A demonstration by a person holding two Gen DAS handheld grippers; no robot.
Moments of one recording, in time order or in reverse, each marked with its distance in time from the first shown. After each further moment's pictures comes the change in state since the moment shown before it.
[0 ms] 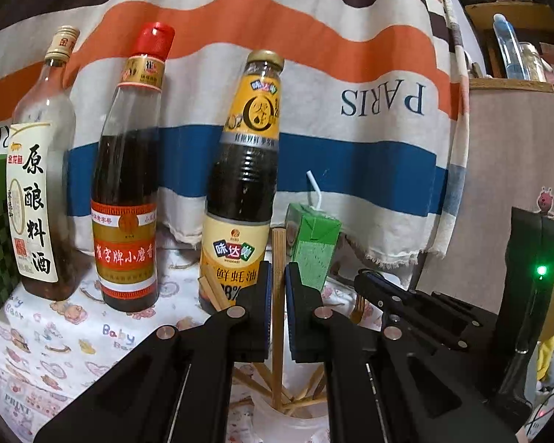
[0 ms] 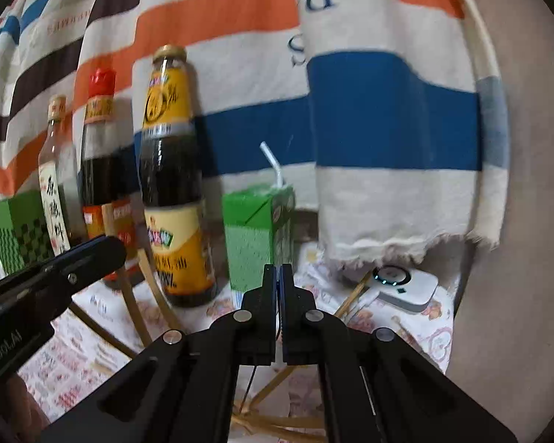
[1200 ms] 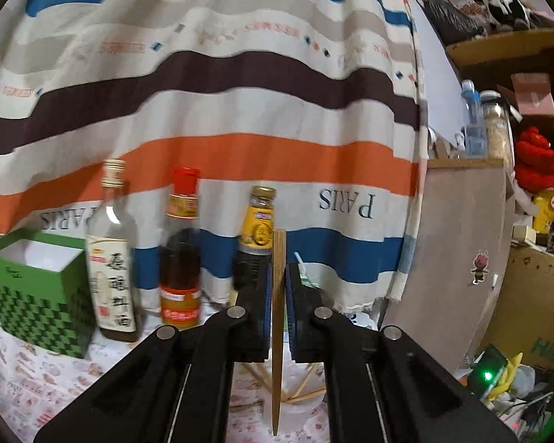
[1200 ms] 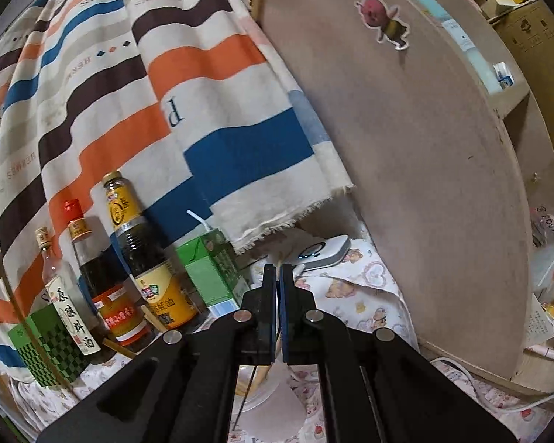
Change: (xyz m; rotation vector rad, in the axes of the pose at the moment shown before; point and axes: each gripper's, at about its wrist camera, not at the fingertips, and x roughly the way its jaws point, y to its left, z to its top) left arm -0.121 -0.017 0.073 0.036 -0.118 0.006; right arm -0.107 -0.043 -0.061 0.494 -0.255 -0.158
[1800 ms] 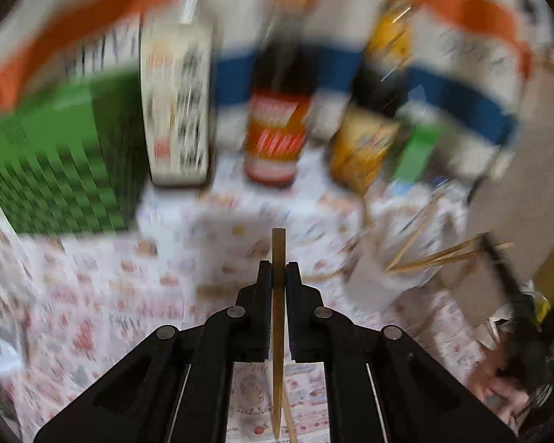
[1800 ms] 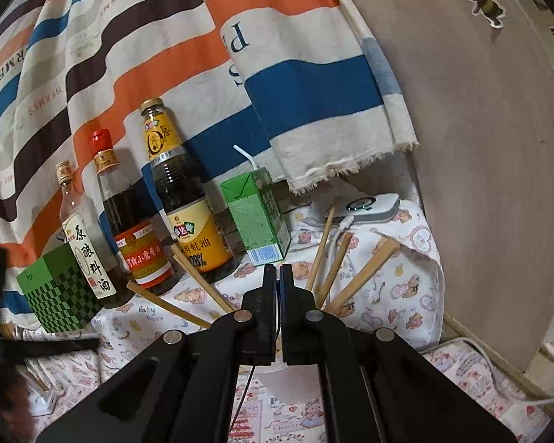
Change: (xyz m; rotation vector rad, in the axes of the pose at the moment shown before) left arm 0.035 0.089 -0.065 -0.044 0.534 0.179; right arm 0.016 0.042 -0.016 -0.161 0.210 0.117
